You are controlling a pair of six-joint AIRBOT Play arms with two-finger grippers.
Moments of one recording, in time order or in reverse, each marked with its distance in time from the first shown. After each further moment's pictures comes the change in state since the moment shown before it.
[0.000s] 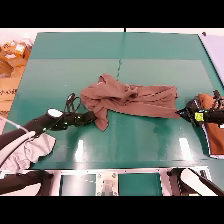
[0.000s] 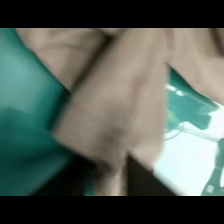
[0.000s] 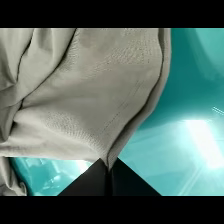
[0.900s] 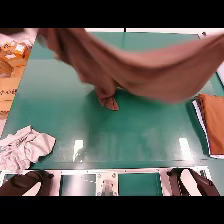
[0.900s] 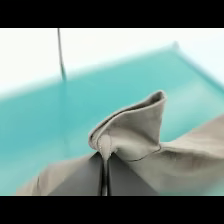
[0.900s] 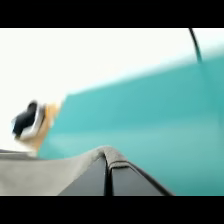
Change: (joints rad) left arm 0.077 0.510 1.140 0.946 -0.483 -0.335; right arm 0.061 0.308 0.775 0.312 0.097 -0.019
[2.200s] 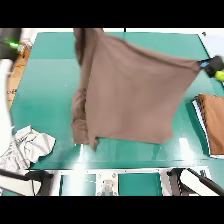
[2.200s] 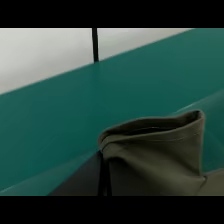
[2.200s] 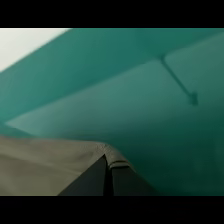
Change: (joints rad) left arm 0.000 -0.803 0.297 -0.001 0.253 0.124; right arm 0.089 -0.388 -0.397 -0.003 -0.357 -0.291
